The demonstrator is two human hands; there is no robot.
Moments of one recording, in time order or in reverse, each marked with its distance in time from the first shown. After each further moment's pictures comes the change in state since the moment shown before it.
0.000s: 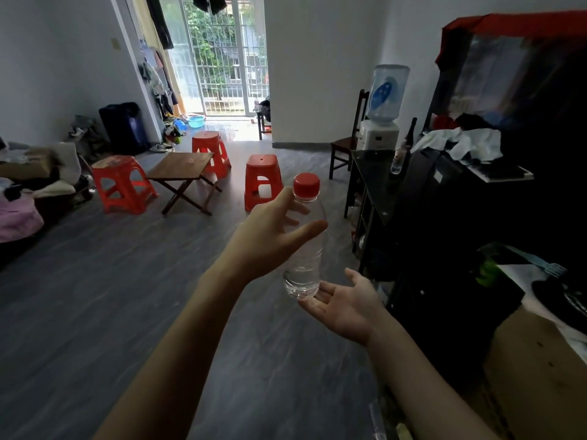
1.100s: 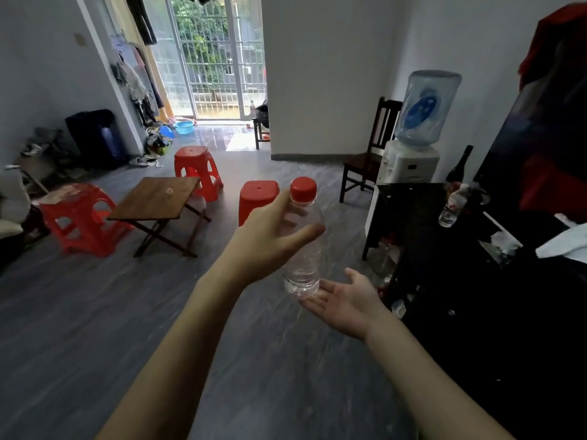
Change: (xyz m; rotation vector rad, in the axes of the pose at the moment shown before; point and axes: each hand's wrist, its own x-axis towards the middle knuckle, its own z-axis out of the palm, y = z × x) left_hand 0.517 -0.297 -0.024 -0.046 -0.029 -0.018; right_hand 0.456 -0.327 0.200 -0.024 0.068 0.008
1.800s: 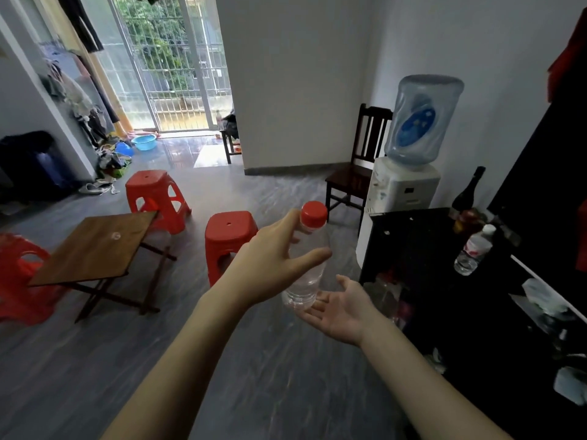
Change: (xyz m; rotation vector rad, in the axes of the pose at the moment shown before) left_hand 0.335 -0.121 0.056 0.076 -0.149 0.081; right_hand 0.252 -0.249 0.054 -0.005 0.047 0.003
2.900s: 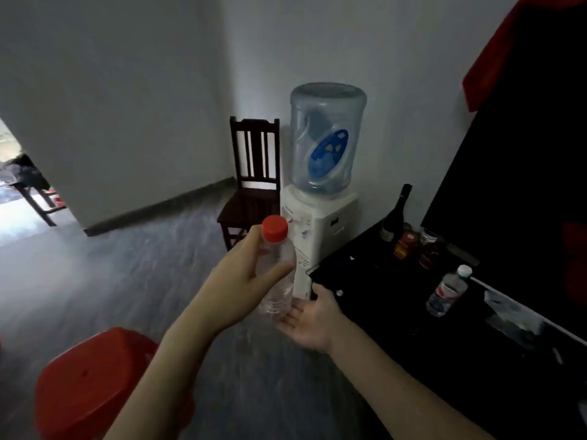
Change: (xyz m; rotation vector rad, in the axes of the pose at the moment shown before) left_hand 0.488 -0.197 0.056 -0.261 -0.303 0.296; right_hand 0.303 -0.334 0.053 0.423 0.335 -0.284
